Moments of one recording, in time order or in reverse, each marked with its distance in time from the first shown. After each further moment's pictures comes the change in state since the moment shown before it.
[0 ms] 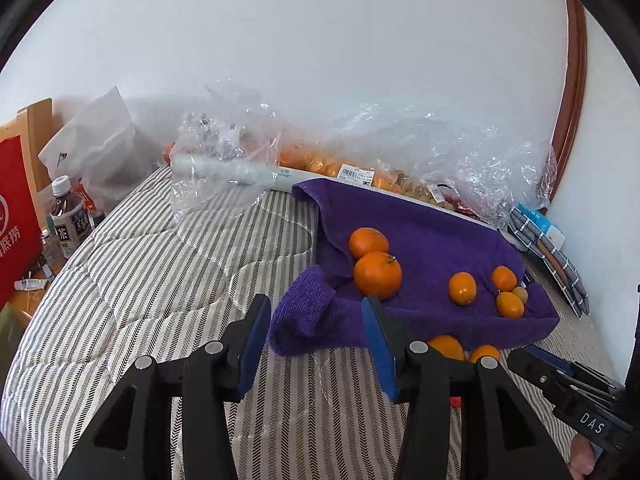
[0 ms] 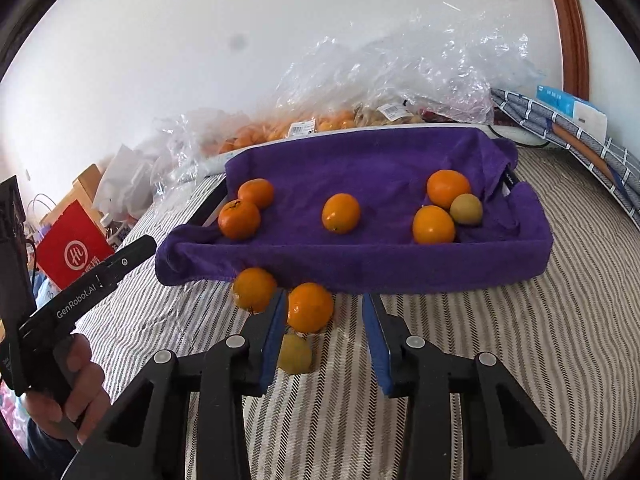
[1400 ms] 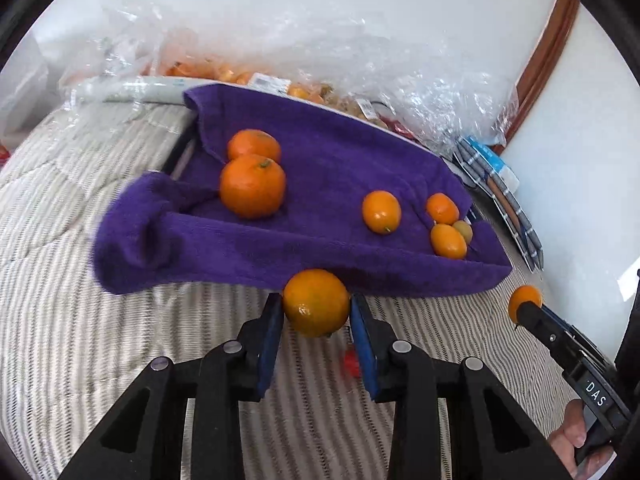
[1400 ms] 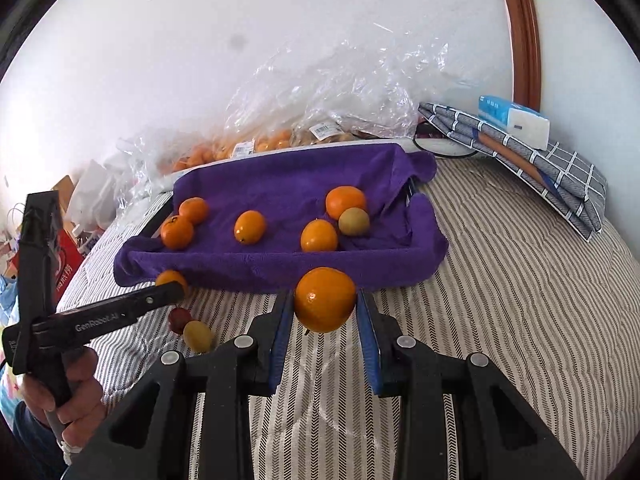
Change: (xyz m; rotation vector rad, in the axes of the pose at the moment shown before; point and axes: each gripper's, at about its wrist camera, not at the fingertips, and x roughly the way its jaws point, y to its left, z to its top) left arm 0.041 -0.060 -0.021 -0.006 0.259 -0.206; right arm -0.046 -0.063 0.001 0.005 -0.044 -0.122
